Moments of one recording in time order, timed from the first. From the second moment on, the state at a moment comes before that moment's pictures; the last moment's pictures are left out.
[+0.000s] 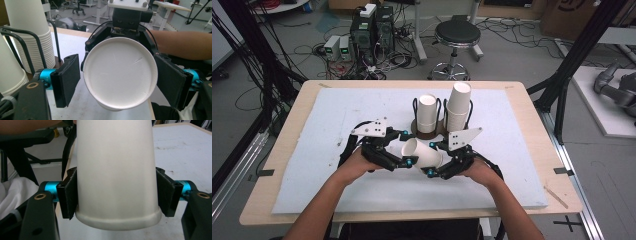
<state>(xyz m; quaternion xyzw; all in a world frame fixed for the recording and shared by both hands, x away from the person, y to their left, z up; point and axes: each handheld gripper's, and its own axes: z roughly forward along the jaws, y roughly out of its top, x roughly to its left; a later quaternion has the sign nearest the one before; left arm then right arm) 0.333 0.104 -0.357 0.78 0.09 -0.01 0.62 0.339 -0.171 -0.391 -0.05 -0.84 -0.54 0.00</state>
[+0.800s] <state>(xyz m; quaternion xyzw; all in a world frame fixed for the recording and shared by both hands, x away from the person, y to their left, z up) 0.335 0.109 -0.357 0.75 0.07 -0.01 0.66 0.339 -0.166 -0.392 -0.08 -0.81 -0.58 0.00</state>
